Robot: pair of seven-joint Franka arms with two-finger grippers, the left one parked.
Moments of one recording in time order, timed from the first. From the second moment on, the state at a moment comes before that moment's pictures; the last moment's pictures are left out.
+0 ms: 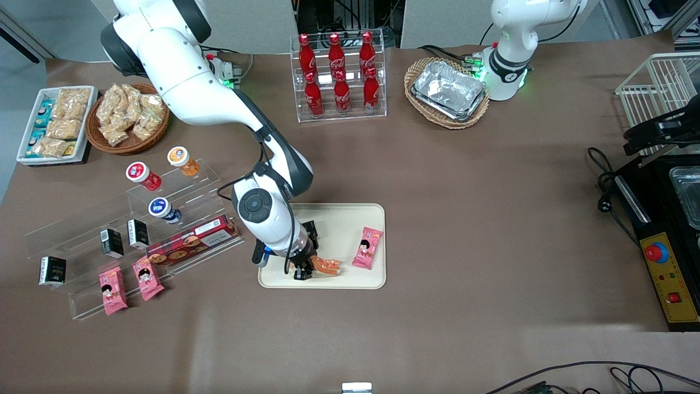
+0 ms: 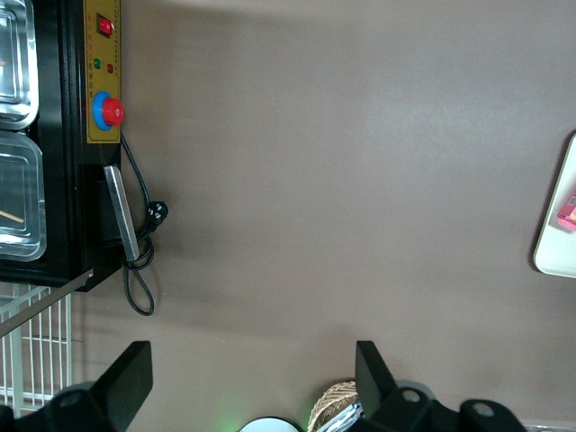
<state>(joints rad) 0.46 0.76 0.08 -1.48 0.05 2.49 2.24</state>
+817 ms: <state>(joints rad) 0.46 0.79 0.06 -1.48 0.05 2.52 2.24</state>
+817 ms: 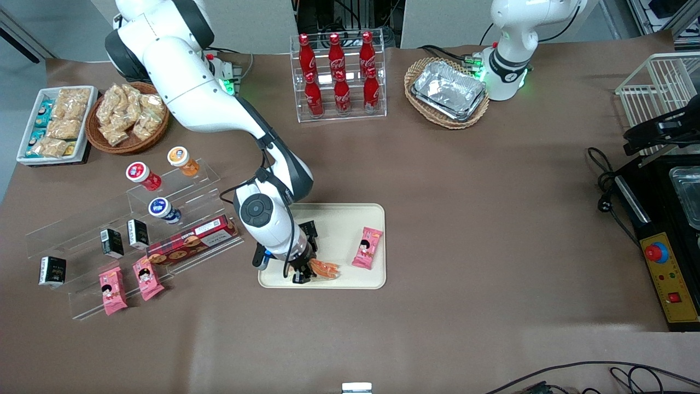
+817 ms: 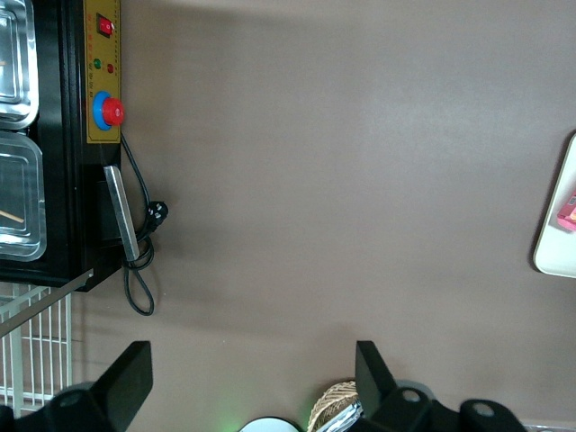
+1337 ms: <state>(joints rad) 0.46 0.79 0.06 -1.47 0.05 2.53 2.24</state>
